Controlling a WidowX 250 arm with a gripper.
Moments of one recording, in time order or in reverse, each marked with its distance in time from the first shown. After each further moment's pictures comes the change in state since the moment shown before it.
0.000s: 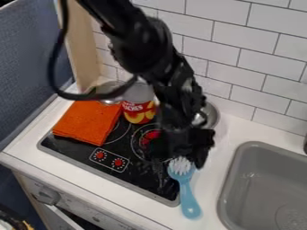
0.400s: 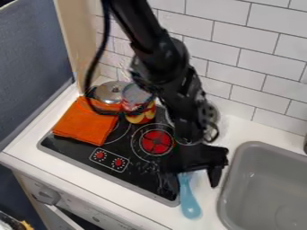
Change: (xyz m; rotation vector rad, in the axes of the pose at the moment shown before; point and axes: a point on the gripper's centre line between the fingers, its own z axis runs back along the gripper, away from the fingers) arm -0.020 -0.017 -0.031 -0.023 0.132 -0.093
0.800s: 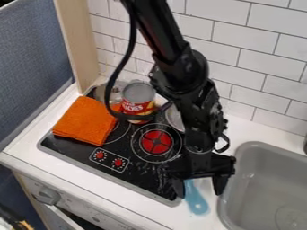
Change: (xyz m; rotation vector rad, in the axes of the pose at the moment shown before) arm -0.001 -0.005 -0.013 0.057 -0.018 -0.033
